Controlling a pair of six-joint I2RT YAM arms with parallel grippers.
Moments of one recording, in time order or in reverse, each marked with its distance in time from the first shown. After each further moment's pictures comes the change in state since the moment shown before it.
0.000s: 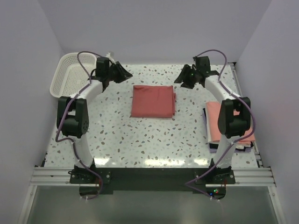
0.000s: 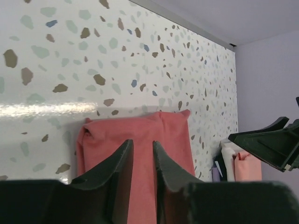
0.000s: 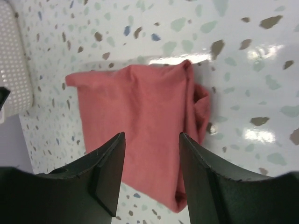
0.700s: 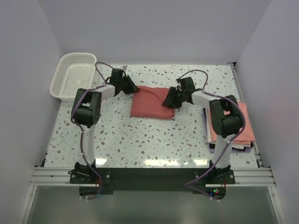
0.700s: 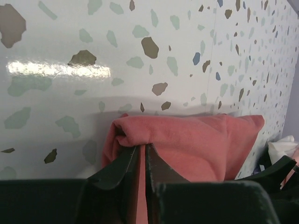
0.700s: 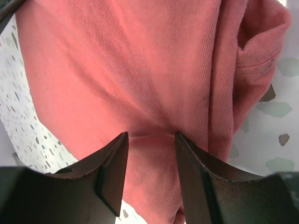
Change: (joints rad) left arm -0.094 0.267 0.051 0.033 -0.056 0.006; right arm 0.156 0.013 -0.347 0.236 -0.086 0.016
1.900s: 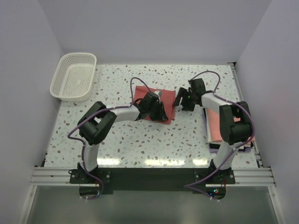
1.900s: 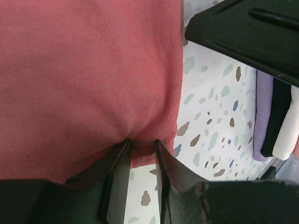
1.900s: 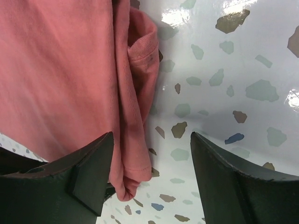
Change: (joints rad) left arm -0.501 -0.231 -0.305 -0.012 -0.142 -0.041; right arm -0.095 -0.170 -0.132 -0.074 0.134 -0.066
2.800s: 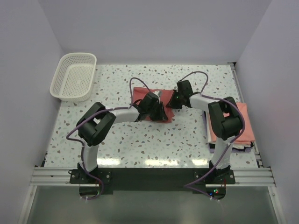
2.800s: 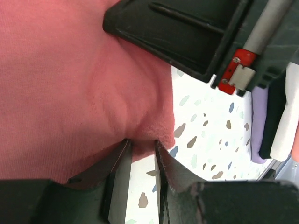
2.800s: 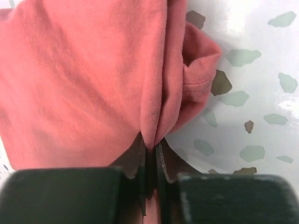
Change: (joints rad) left arm -0.011 -0.012 -0.030 0.058 -0.017 -0.009; right arm 0.142 0.124 0.039 0.152 0.108 0.127
